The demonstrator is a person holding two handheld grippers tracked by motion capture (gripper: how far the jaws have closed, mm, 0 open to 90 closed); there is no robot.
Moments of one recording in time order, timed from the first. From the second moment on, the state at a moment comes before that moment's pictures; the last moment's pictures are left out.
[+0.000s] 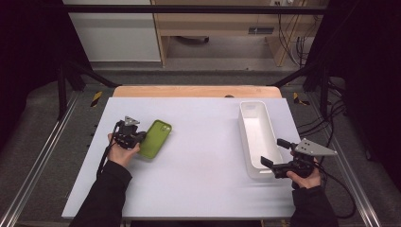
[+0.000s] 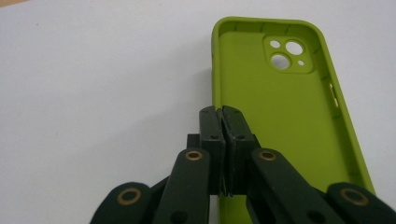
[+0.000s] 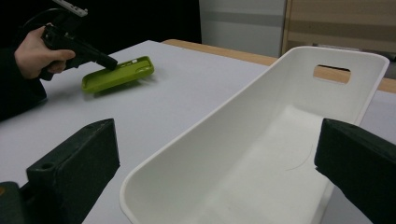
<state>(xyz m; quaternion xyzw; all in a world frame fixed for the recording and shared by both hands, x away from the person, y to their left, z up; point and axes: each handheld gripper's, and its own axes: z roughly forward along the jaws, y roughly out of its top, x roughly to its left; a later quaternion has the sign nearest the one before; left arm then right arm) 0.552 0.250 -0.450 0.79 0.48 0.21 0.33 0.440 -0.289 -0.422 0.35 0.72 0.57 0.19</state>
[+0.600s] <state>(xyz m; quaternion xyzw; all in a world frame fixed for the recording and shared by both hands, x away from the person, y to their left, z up) 0.539 0.242 -0.428 0.79 0.45 0.22 0.36 0.440 -0.289 -0.422 0.35 0.72 0.57 0.19</state>
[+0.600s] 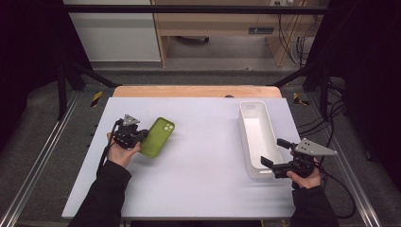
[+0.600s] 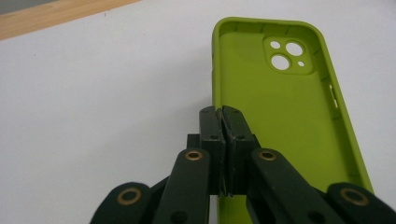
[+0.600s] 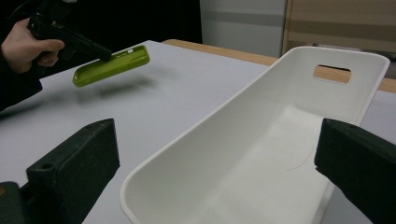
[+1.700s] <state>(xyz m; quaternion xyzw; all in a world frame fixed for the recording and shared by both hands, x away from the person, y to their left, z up) 0.500 0.193 -0.392 0.82 0.36 0.23 0.39 0.440 -0.288 -0.422 0.34 0.72 0.57 0.19</state>
